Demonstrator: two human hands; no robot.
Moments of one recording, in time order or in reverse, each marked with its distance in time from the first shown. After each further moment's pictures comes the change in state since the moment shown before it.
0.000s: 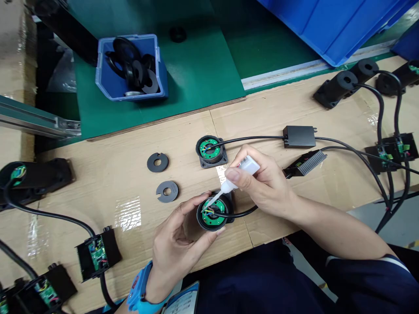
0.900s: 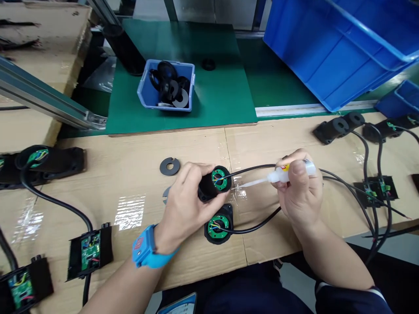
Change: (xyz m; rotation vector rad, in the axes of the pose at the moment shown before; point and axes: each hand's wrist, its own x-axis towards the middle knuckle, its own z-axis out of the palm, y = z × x) left_hand 0.085 0.009 -0.005 0.446 0.147 0.424; right_hand 0.004 -0.002 -0.027 -0.023 0.404 -0.188
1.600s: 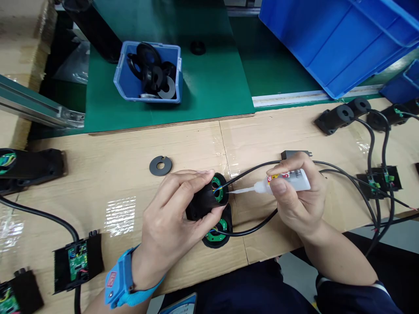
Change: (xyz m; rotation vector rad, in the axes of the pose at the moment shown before) left_hand -0.008 0.014 -0.015 0.002 -0.009 0.035; right_hand -0.010 -0.012 0.001 -0.334 -0.171 -0.206
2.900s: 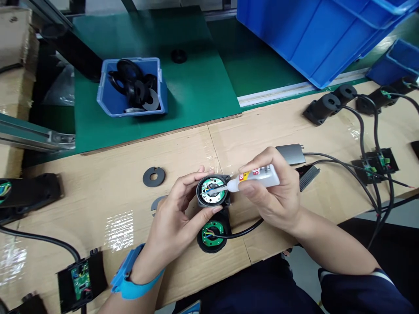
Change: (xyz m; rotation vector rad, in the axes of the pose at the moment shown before) left_hand -0.008 -0.015 0.013 -0.676 -0.279 -0.462; right_hand 0.008 -0.003 0.018 0.195 -0.015 -0.027
